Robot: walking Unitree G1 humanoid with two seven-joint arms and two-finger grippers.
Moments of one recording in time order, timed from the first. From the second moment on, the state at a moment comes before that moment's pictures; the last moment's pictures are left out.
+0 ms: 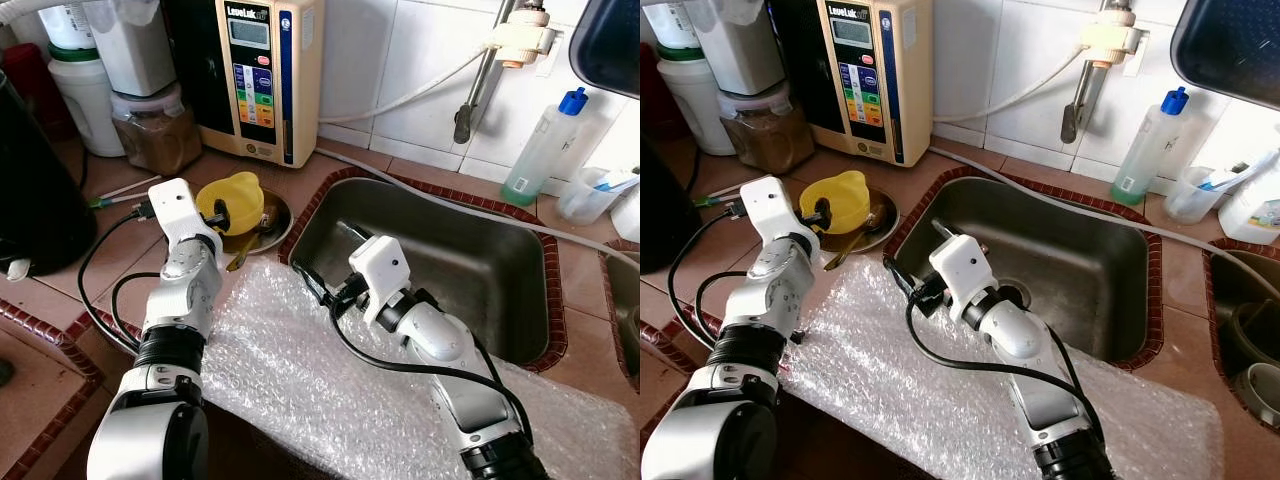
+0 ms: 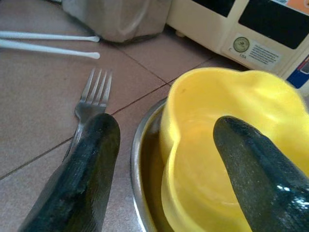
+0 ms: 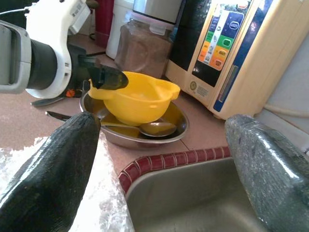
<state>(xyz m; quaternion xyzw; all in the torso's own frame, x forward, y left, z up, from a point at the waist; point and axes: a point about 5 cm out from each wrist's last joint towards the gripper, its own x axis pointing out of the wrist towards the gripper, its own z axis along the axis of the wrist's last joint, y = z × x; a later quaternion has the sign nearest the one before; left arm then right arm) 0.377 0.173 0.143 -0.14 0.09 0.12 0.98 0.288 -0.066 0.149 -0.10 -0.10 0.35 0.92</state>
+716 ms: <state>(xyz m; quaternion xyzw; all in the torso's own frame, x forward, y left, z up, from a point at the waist) 0.376 0.179 0.140 -0.16 0.10 0.12 0.97 0.289 -0.067 0.146 -0.10 -0.09 0.35 0.92</state>
